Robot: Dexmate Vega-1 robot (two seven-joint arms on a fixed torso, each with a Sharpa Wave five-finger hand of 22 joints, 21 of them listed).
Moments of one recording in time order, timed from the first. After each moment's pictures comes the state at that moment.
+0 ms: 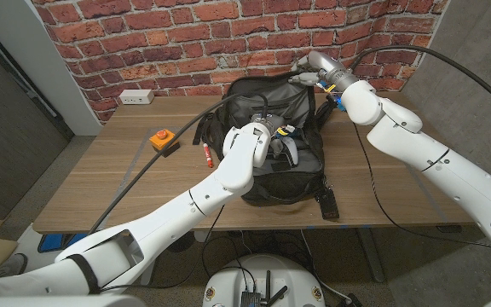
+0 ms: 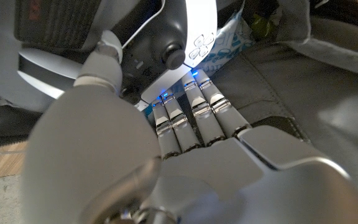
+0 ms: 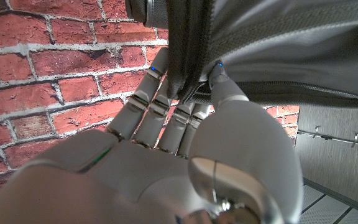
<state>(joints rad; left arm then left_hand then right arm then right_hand) 0.64 0.36 0.91 -1.98 1.39 0.64 -0.78 0.98 -0.09 0.40 -0.22 0.19 0.75 -0.11 0.19 0.18 0.79 -0.20 0.18 0.18 0.82 -0.09 0.17 0.17 0.59 -0.05 0.25 0.19 -0.59 -0.78 -0.57 -1.97 -0.29 -0.36 -0.03 0.92 0.15 0.43 -0.16 0.20 0.97 -0.10 0.31 0.20 1.02 -0.15 0.28 0.39 0.94 -0.14 0.39 0.45 0.77 -0.08 0.55 0.23</state>
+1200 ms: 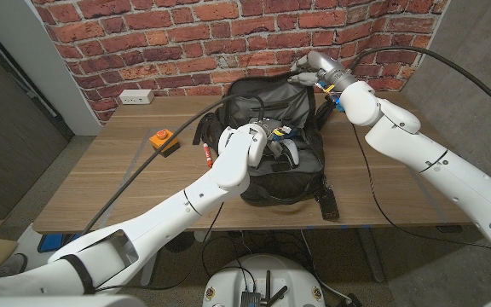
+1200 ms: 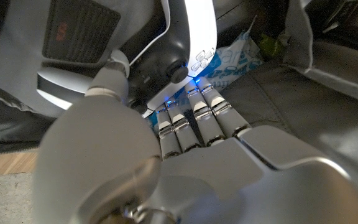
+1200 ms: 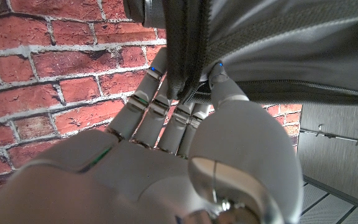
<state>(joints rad) 0.63 0.39 0.90 -2.02 1.31 0.65 -0.82 0.90 -0.04 0.38 -0.16 0.19 0.56 -0.11 0.17 0.18 0.59 -0.20 0.17 0.18 0.63 -0.06 0.16 0.17 0.52 -0.05 0.20 0.18 -0.60 -0.77 -0.57 -1.99 -0.29 -0.38 -0.04 0.92 0.14 0.44 -0.16 0.20 0.97 -0.11 0.30 0.20 1.03 -0.15 0.27 0.39 0.94 -0.14 0.39 0.46 0.77 -0.08 0.57 0.23</state>
